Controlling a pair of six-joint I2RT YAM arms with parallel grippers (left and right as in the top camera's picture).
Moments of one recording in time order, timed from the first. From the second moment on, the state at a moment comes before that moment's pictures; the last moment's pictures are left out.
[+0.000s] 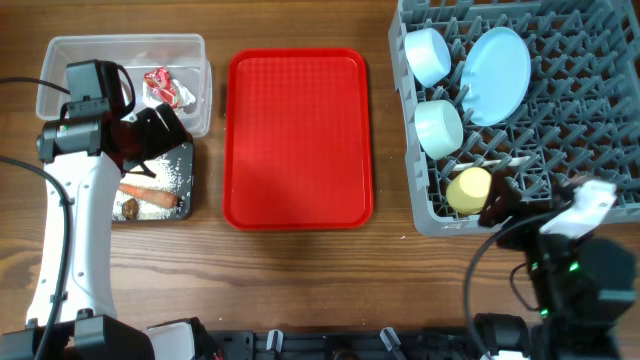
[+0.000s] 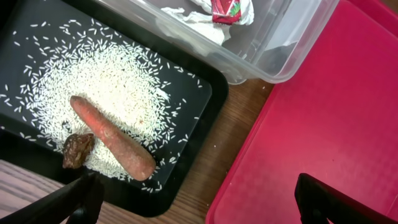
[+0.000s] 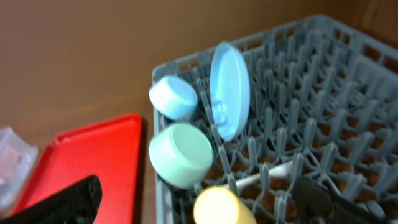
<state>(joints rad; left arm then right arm) 0.16 1.46 1.30 -0.98 0.01 -0.37 -0.09 0.37 0.68 -0.63 -0.06 0.22</state>
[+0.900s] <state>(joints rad) 0.16 1.46 1.30 -0.98 0.01 -0.37 -0.02 0.02 0.01 0.00 -0.07 0.13</state>
